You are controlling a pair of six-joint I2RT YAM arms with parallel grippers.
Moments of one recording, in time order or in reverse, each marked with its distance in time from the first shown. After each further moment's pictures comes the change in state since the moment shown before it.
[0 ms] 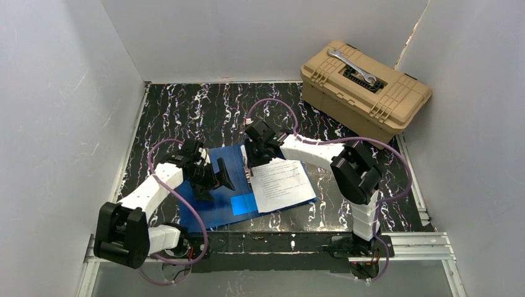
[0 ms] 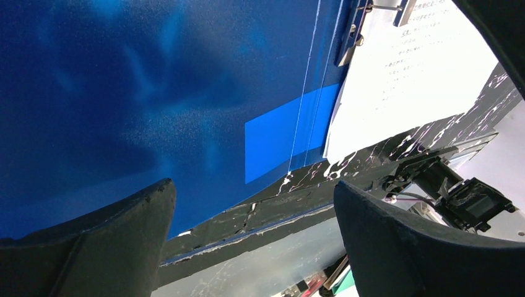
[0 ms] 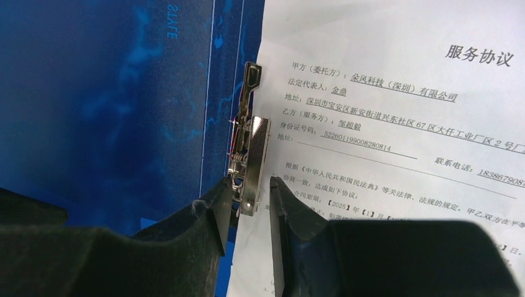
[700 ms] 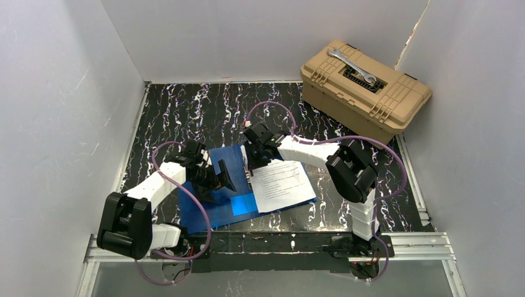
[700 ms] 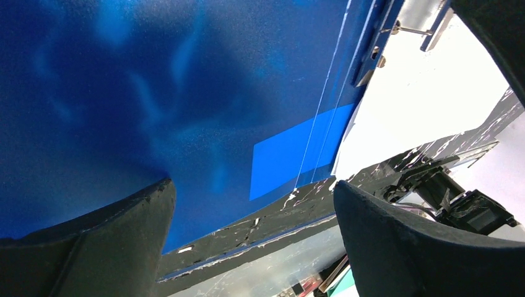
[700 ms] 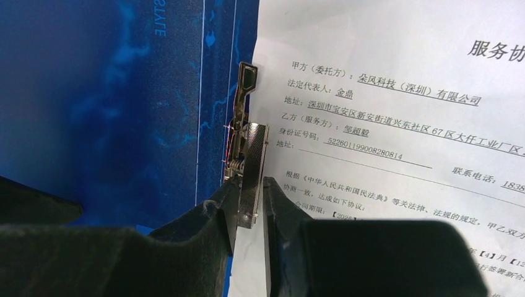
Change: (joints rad) left arm 0.000 0.077 -0.041 0.094 0.006 -0.021; right arm 0.004 0.040 0.000 0.019 -0.009 0.020
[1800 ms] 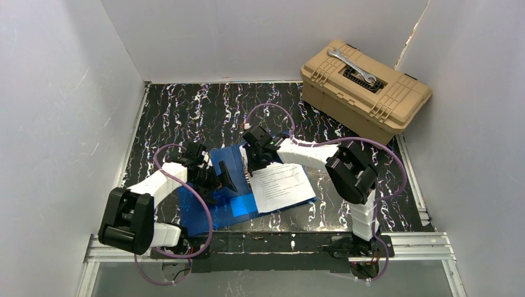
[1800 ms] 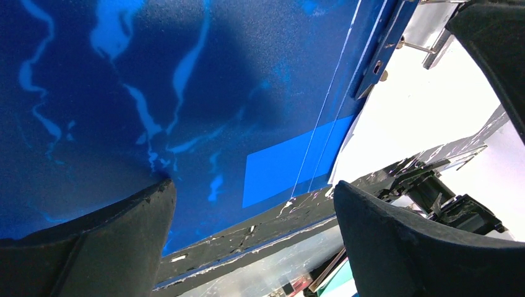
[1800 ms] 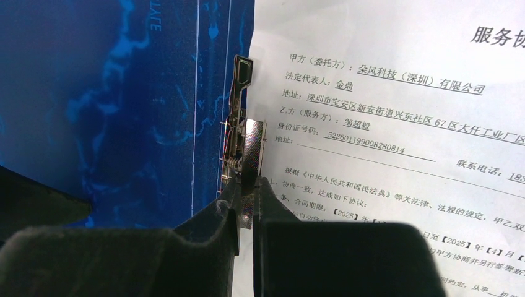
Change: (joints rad) left arm 0.000 0.040 -0.034 0.063 0.018 -0.034; right arm 0.022 -0.005 -0.026 0.025 0.022 0.005
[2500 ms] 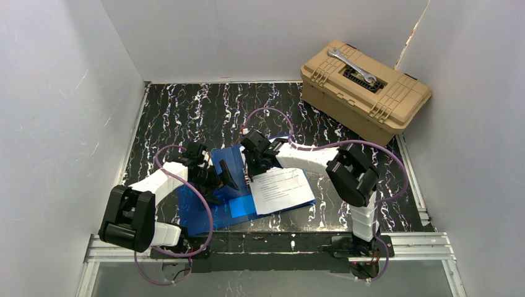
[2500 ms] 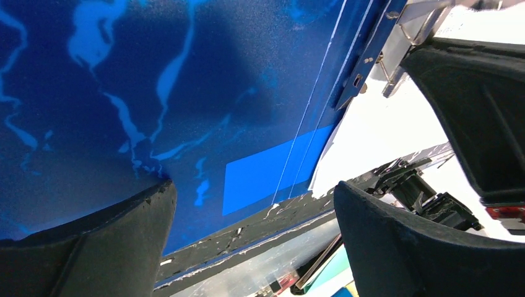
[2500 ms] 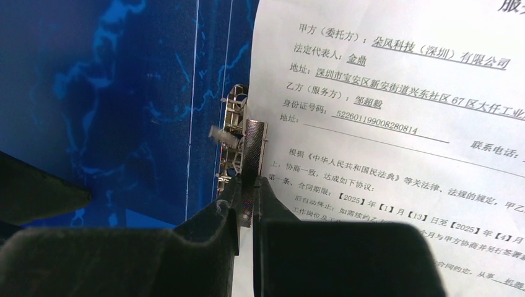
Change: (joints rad) left arm 0.000 0.020 -0.003 0.034 0.022 -0.036; right arm 0.039 -0.024 -0.033 -0.011 0.034 0.009
